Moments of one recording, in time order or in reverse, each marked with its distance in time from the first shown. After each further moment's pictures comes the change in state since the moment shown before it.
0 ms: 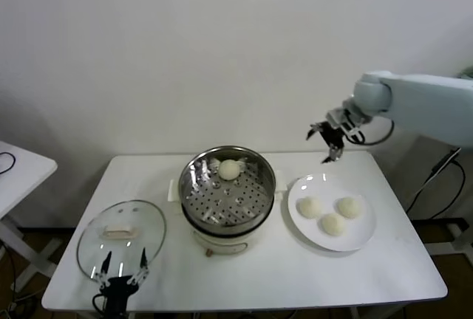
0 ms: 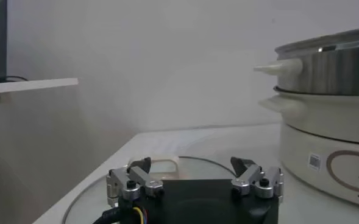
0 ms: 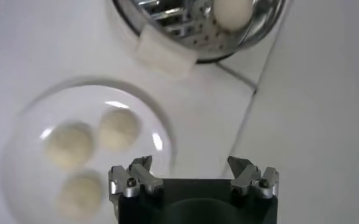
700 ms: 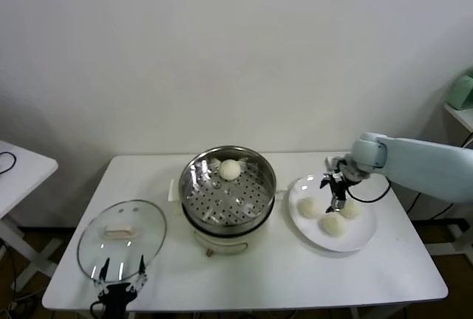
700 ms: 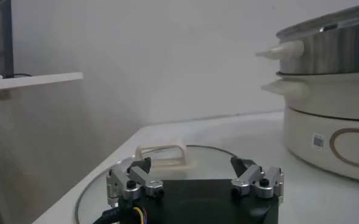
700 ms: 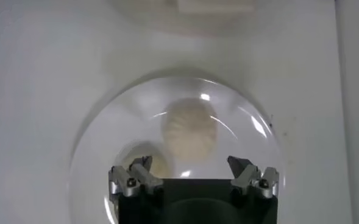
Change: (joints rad) left arm 0.009 -0.004 -0.010 0.031 0.036 -0.020 -0.014; right arm -0.383 0.006 0.263 -0.115 -0.021 -0.216 0.031
